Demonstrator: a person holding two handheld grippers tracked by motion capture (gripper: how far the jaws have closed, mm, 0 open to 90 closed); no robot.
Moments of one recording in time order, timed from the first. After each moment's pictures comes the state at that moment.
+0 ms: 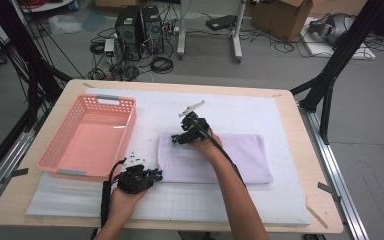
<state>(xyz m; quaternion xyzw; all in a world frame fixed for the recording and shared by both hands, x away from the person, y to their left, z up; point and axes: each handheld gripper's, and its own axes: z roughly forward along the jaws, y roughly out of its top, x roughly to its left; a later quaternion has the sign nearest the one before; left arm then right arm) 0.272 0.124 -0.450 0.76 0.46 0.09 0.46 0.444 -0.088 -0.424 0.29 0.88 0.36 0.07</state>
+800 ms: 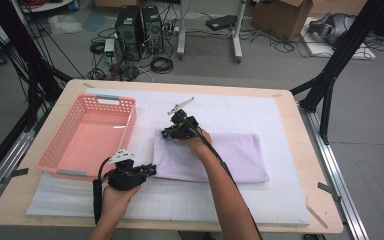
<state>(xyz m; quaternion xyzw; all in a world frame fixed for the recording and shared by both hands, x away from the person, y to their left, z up) 0.269 0.142 -0.423 0.72 0.48 0.08 0.50 0.448 -0.059 -0.417 0.25 0.88 0.40 0.03</state>
